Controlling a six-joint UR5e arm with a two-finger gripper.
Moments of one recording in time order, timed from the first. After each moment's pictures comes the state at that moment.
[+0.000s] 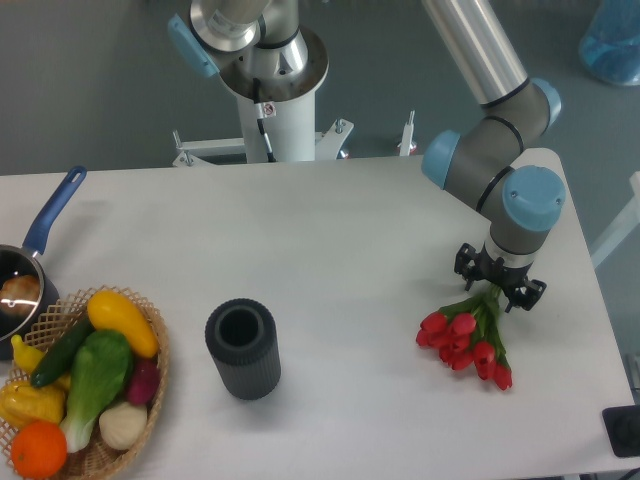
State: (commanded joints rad) arm 2.79 -2.15 -1.64 -0.83 1.58 1.41
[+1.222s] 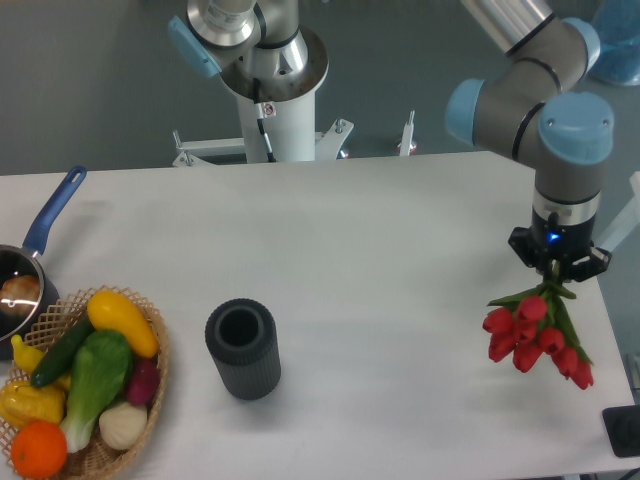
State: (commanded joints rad) arm 2.81 -2.02 -1.45 -0.95 1.58 1.33
